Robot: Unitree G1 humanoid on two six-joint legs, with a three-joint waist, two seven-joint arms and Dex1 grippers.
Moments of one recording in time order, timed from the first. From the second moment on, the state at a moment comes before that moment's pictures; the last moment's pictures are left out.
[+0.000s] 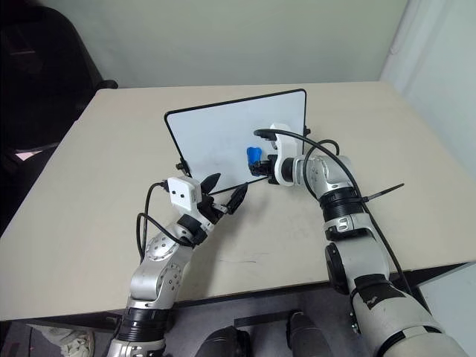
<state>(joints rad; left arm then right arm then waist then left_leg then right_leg) -0.26 0.16 0.03 -0.12 -0.30 0.20 -0.38 -1.12 -0.13 -0.03 0.62 0.36 0.97 0.48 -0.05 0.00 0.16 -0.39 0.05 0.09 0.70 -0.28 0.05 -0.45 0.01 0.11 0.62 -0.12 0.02</state>
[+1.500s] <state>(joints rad) -0.26 0.16 0.03 -0.12 -0.30 0.20 -0.37 -1.19 -0.19 -0.05 0.75 0.29 1.00 0.44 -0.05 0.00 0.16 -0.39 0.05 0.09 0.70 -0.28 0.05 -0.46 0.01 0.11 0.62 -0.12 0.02</state>
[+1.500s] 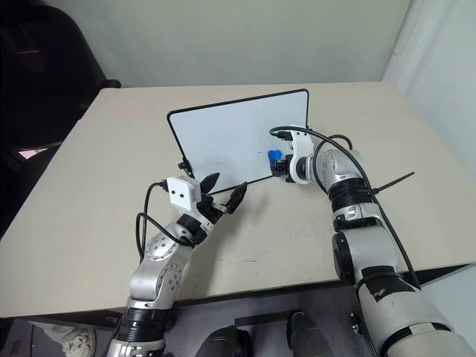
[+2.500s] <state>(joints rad) -0.28 0.14 0.03 -0.11 -0.29 0.17 -0.37 -1.23 -0.15 -0.13 0.83 0.28 0.95 0.37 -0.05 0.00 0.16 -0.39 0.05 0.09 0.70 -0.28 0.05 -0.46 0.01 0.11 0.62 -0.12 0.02</state>
